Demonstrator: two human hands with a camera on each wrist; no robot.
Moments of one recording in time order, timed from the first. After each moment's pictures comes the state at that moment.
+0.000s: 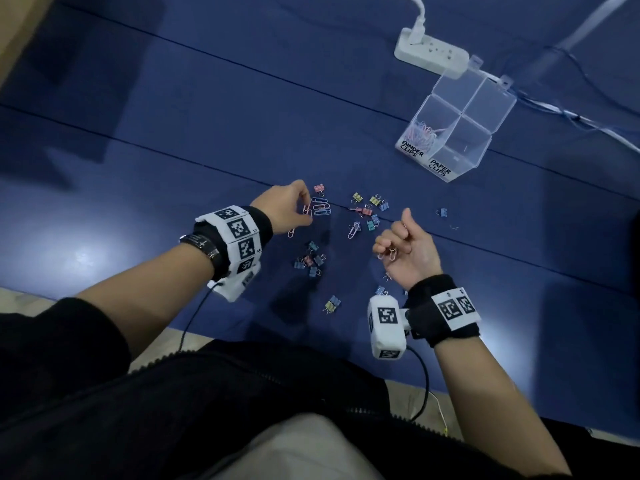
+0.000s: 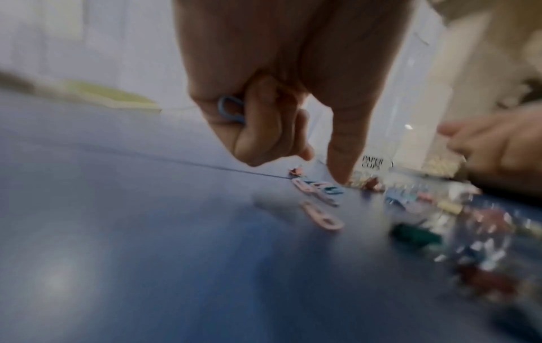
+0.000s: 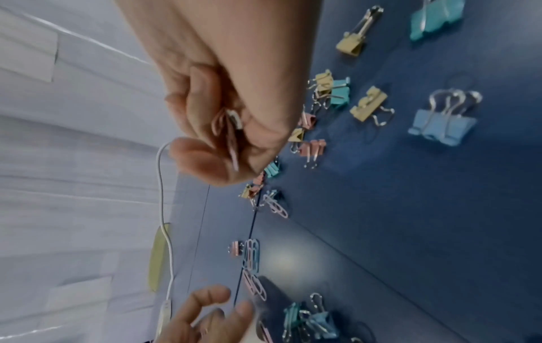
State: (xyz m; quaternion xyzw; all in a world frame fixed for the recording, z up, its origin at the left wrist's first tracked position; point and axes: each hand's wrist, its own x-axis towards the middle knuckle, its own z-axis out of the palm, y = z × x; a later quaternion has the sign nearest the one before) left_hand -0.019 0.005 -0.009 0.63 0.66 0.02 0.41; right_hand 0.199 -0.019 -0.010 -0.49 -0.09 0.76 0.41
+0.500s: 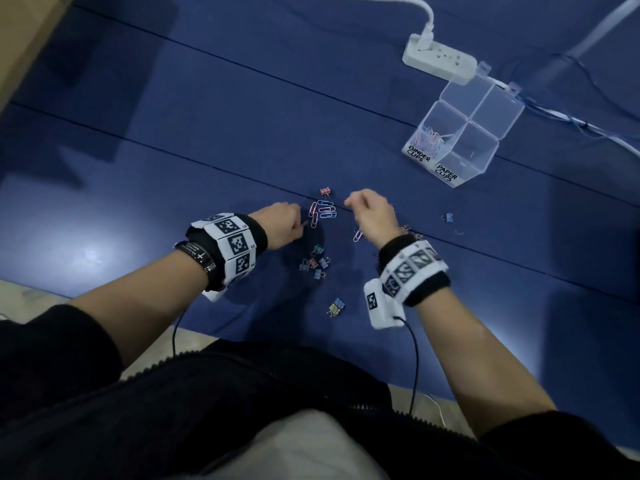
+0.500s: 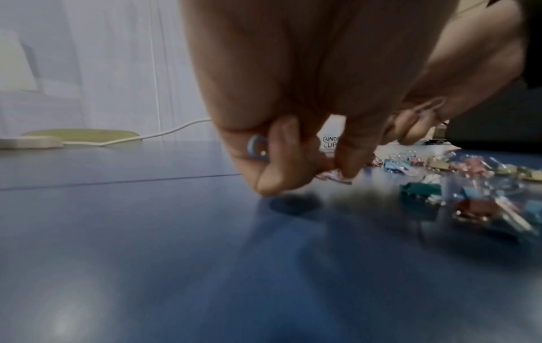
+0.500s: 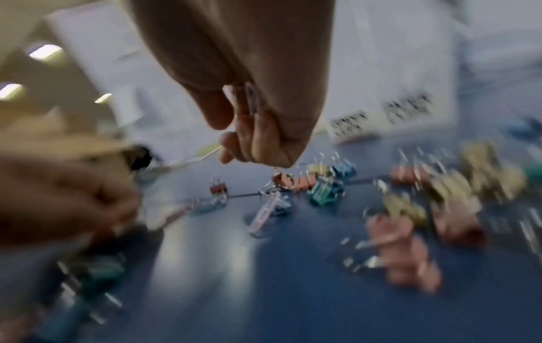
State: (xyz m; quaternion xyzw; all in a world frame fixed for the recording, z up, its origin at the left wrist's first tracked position) left_hand -0.028 -0.008 -0.013 0.67 0.63 -0.09 0.38; right_hand 0.143 0.020 -0.014 -0.66 -0.57 0.46 0.14
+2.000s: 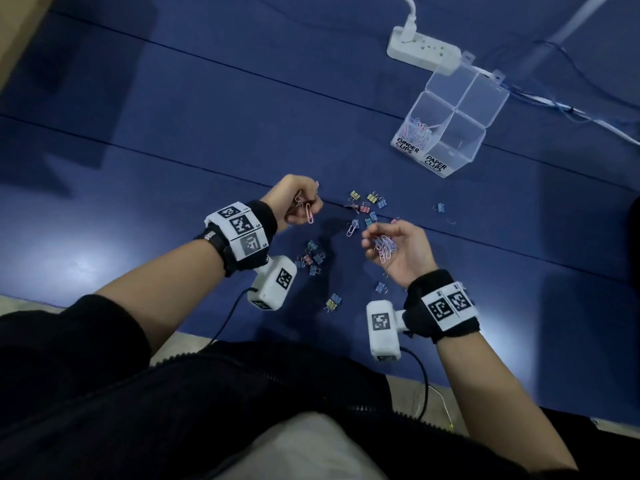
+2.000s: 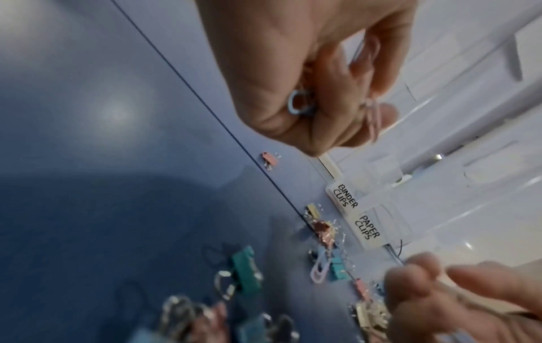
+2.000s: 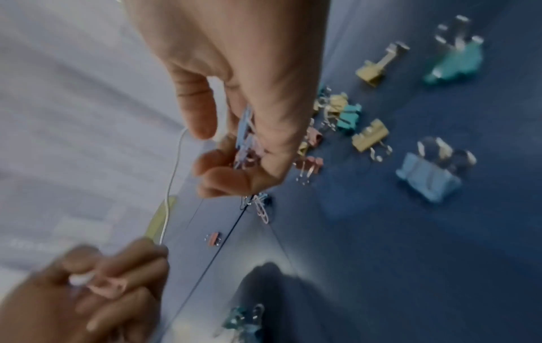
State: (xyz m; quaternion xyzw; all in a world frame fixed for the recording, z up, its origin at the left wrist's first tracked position) left_hand -0.004 0.011 0.004 0.24 0.53 0.30 0.75; right_hand 0.195 -0.024 -0.006 -0.55 -0.16 0.74 0.34
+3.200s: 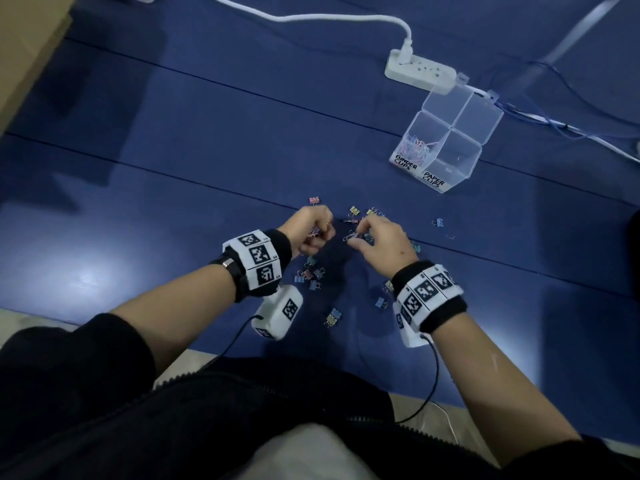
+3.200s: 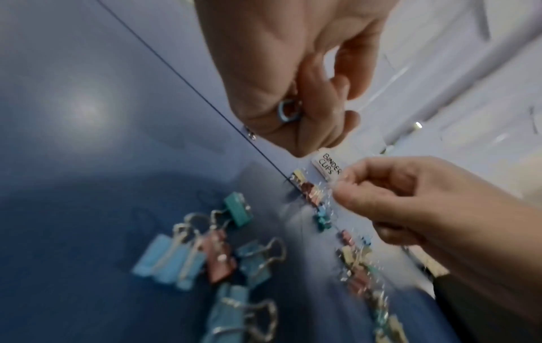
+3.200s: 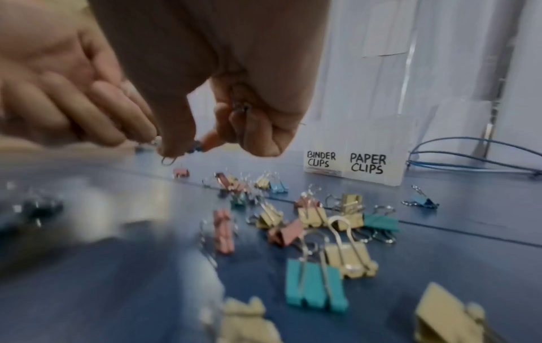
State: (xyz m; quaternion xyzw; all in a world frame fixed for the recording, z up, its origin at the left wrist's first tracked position) left_hand 0.015 0.001 -0.002 0.27 0.55 0.26 0.75; right_hand 0.176 -0.003 -0.003 -0.64 -0.69 0.33 0.05
